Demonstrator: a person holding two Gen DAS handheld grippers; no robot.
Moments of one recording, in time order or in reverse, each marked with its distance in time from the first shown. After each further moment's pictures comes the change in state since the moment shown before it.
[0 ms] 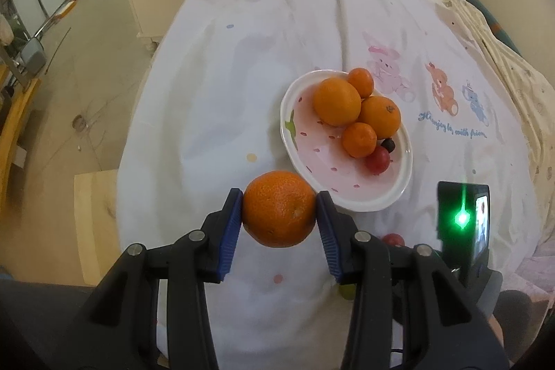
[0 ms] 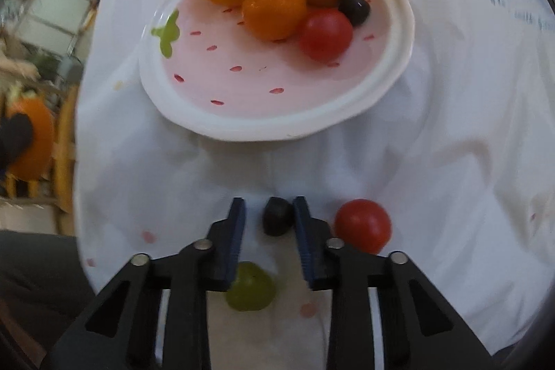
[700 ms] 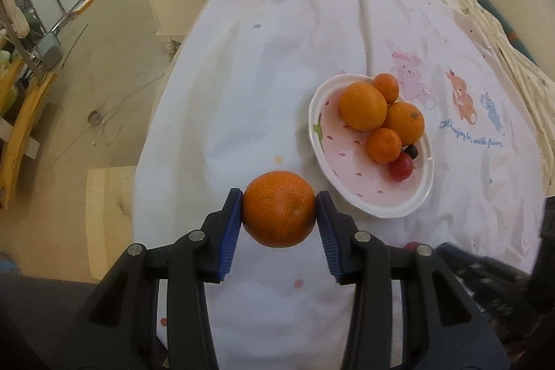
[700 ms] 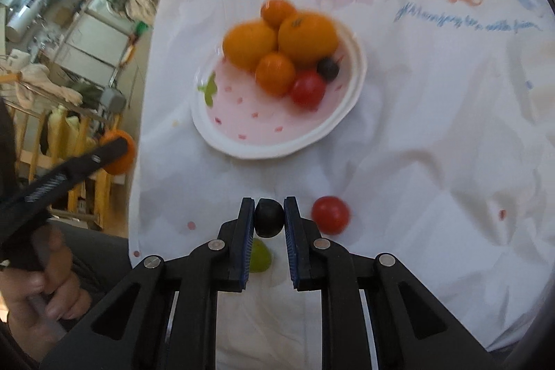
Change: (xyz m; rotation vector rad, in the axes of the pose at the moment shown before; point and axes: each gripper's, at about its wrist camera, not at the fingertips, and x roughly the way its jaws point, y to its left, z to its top) left arm 0.004 0.011 -0.002 -0.033 -0.025 0.080; right arm -0.080 -0.049 -0.020 0.034 -0.189 0.210
